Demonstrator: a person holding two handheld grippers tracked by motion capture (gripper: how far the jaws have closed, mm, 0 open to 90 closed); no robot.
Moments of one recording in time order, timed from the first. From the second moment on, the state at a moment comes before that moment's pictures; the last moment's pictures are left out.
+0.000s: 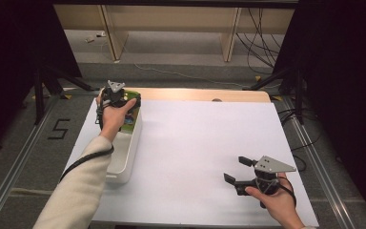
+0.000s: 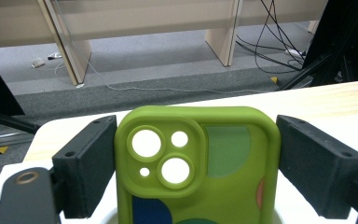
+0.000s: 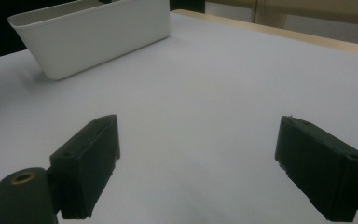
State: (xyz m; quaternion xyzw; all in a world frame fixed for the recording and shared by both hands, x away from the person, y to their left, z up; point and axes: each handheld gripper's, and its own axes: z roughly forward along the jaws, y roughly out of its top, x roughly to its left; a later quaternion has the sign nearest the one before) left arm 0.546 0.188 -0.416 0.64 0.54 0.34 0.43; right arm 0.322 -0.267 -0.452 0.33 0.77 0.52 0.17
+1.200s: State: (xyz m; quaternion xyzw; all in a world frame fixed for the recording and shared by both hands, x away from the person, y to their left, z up) left arm 0.543 0.189 -0.422 0.65 0.53 0.33 0.42; right arm 0.323 -0.267 -0.452 0.33 0.77 0.52 0.17
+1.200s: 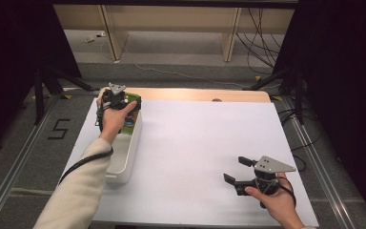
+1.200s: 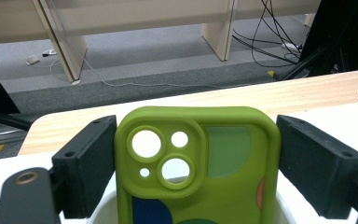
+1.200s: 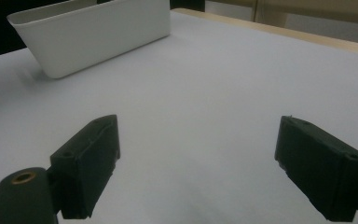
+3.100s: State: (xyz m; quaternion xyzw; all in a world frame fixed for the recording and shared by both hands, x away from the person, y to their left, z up) left arm 0.540 0.187 -0.417 0.66 0.52 0.33 0.43; right arm 0.322 -0.266 -0.452 0.33 0.77 0.52 0.17
